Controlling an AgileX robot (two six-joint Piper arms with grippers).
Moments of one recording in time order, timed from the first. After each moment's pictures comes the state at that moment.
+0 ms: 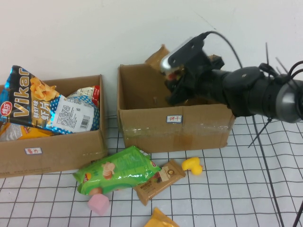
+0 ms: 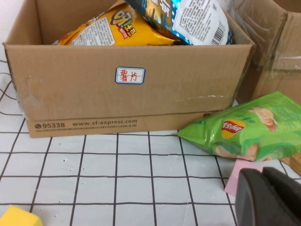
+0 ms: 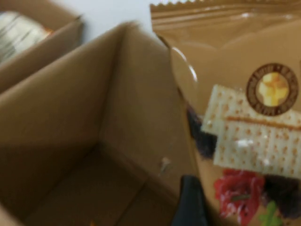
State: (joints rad) right arm 0.52 2.05 -1.51 1.35 -0.07 -1.65; left arm -0.09 -0.01 0.02 -0.13 0.36 -0.02
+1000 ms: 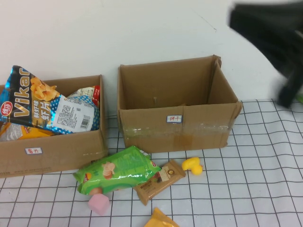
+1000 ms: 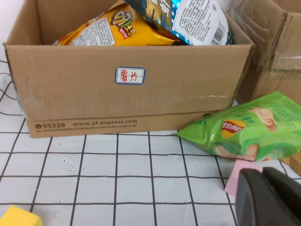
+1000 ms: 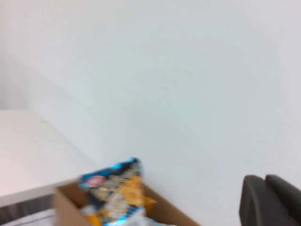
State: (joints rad) right arm 0.52 1.08 -0.99 1.70 0.37 -1.90; left arm -0.09 -0.01 0.02 -0.13 0.36 -0.02
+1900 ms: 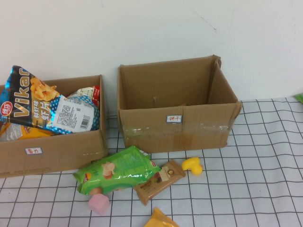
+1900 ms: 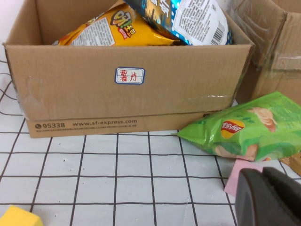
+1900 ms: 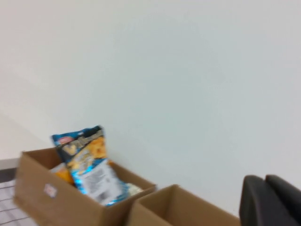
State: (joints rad) right arm 0.52 0.23 -0.32 1.60 0.20 -1.85; left arm -0.09 -0.01 0.02 -0.13 0.36 -0.02
